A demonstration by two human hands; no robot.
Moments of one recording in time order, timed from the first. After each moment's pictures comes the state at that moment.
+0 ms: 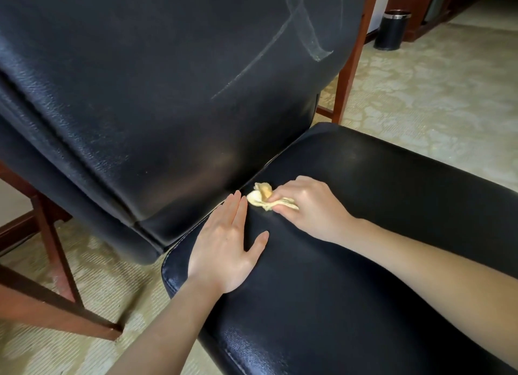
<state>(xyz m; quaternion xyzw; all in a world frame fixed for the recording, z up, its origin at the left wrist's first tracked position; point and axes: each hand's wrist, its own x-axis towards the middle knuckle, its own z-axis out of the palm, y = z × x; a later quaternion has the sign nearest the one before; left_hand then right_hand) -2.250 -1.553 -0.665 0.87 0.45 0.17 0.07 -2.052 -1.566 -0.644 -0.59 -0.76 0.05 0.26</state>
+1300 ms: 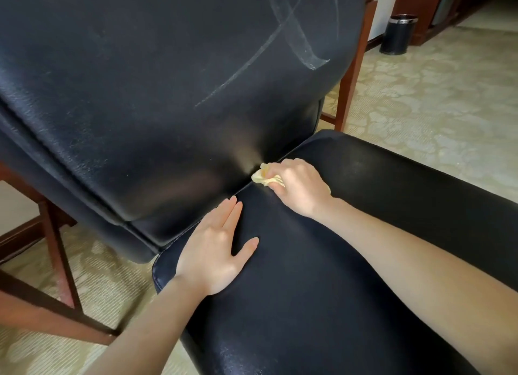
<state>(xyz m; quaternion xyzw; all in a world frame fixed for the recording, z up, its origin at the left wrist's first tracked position) -2.247 -1.542 -0.658 0.88 0.45 0.13 0.09 -2.034 -1.511 -0.647 -0.64 -0.73 -0.03 0.24</state>
